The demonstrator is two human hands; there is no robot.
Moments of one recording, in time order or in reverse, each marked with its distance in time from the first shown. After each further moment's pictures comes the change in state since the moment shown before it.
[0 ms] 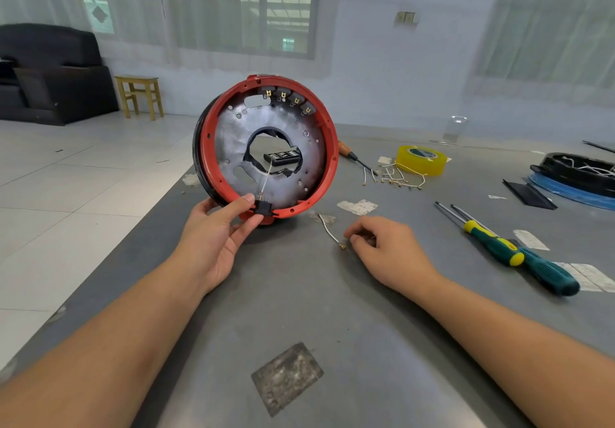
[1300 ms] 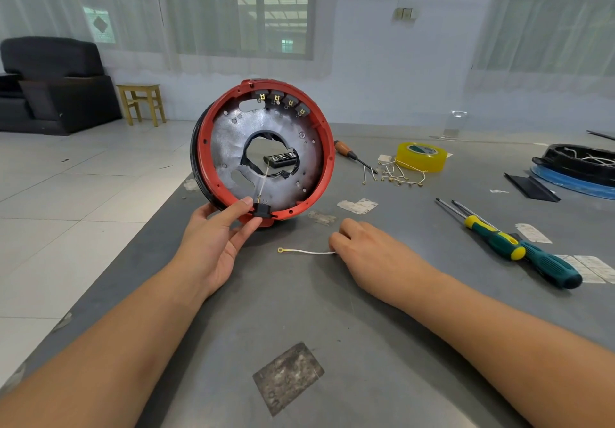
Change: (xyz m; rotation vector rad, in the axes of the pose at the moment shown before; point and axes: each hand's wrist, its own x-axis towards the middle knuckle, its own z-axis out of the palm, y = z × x) left_hand -0.004 0.002 0.003 0.026 0.009 -0.011; right_hand -0.006 -0.017 0.001 -0.612 -0.186 -0.482
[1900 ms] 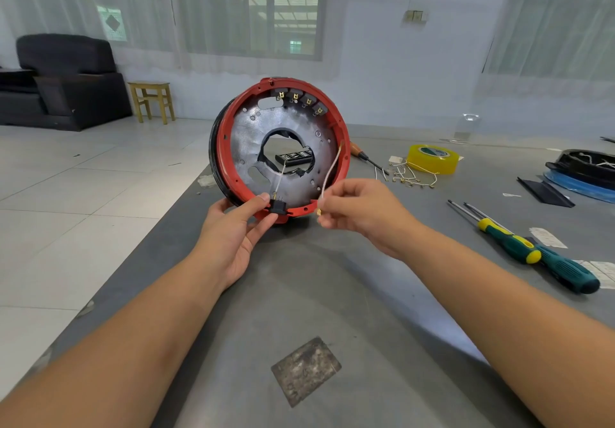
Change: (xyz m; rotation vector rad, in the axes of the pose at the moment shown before) left_hand -0.001 0.001 0.001 0.001 0.013 0.005; right_hand 0.056 -0.008 -0.031 1.604 0.168 0.405
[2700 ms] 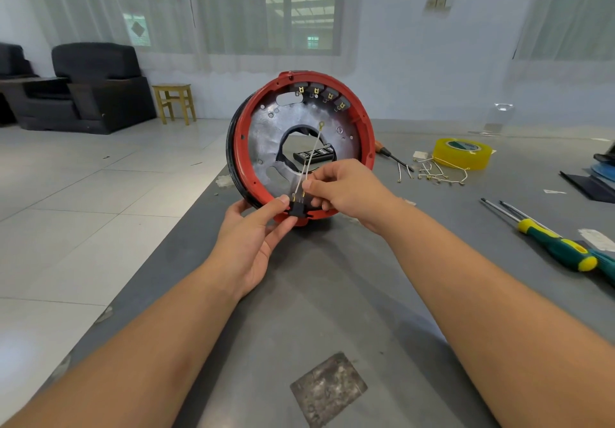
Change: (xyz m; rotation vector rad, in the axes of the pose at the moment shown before) left_hand 0.005 -0.003 -0.003 0.001 -0.008 -0.002; right_hand 0.061 0.001 0.032 -0.416 0.006 -0.070
